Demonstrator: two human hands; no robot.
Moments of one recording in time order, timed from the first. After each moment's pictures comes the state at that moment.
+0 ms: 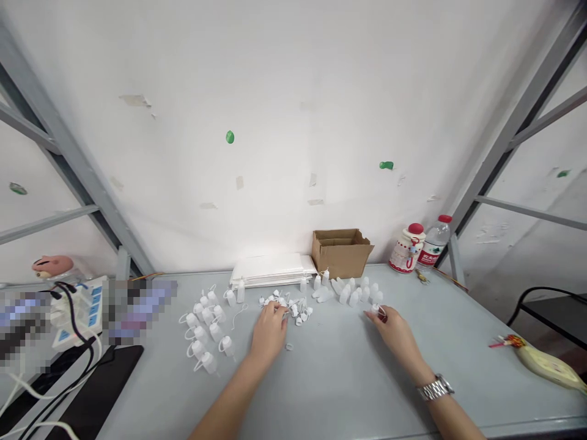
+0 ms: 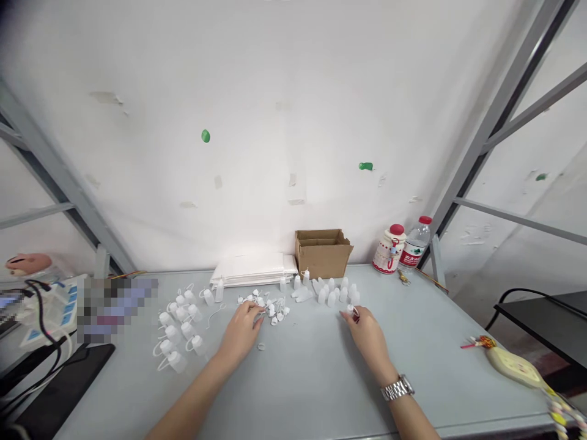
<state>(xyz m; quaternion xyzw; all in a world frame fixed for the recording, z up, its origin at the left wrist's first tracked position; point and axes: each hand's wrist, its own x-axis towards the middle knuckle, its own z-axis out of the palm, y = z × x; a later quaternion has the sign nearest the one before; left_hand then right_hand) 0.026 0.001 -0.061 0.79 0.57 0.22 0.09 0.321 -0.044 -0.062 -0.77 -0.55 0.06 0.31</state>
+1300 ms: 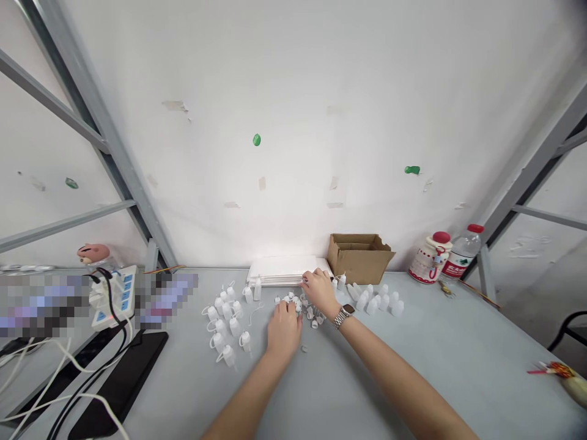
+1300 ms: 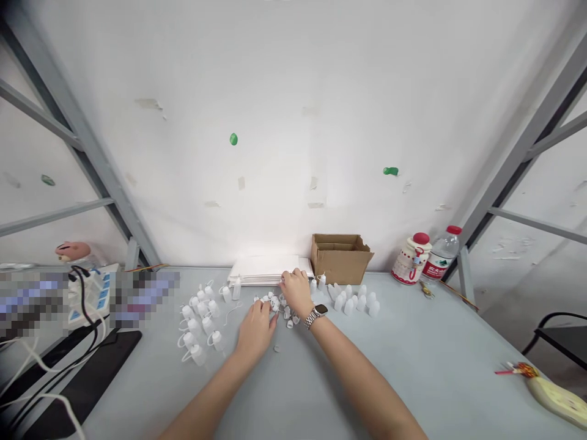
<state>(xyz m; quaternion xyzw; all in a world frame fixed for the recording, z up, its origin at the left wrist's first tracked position) 0.031 -0.003 -0.053 0.75 0.64 0.18 0.01 0.154 0.072 -0.032 -0.57 -0.79 -0.09 0.23</state>
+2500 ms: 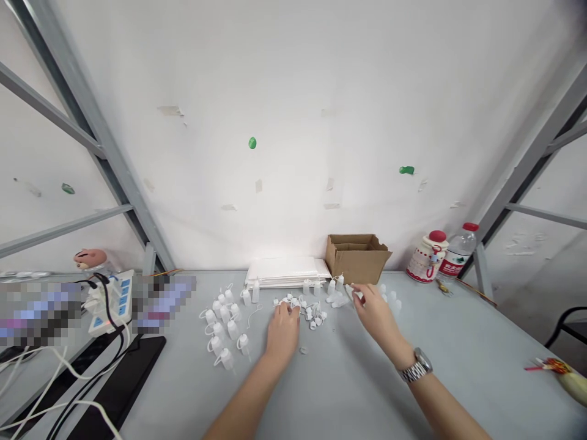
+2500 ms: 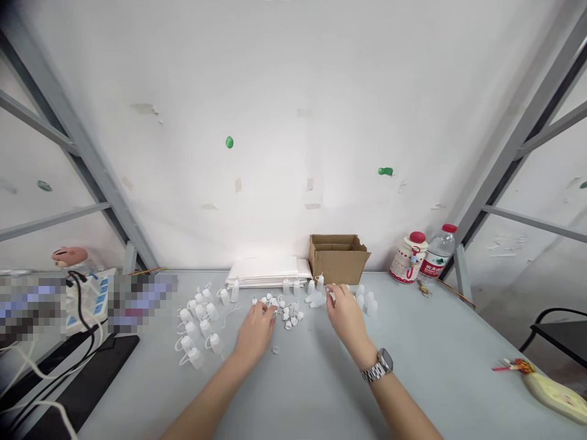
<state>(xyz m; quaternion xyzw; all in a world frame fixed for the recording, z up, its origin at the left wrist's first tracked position) 0.028 -0.001 -0.058 0.78 0.60 0.18 0.00 0.252 0.000 -0.025 -0.63 -0.69 -0.05 0.35</state>
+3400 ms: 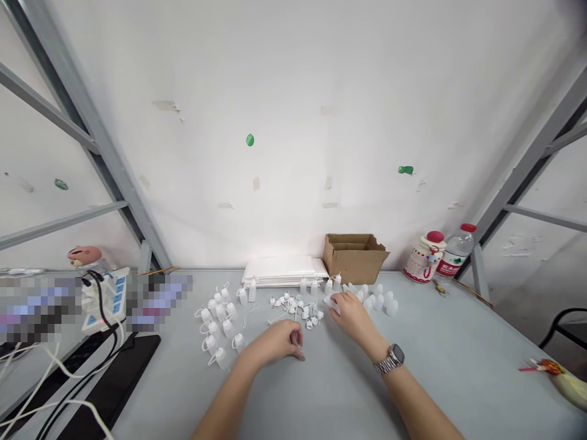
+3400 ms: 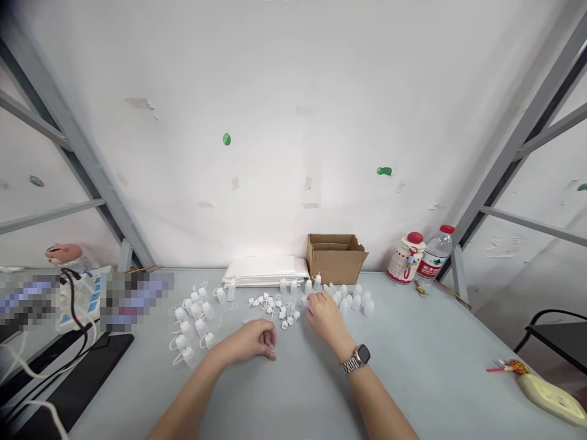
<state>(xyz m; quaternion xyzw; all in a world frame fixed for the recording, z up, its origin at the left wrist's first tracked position) 0.004 0.001 -0.039 0.74 0.46 0.14 0.46 0.228 0.007 -0.040 -0.60 -0.78 -0.07 0.17</state>
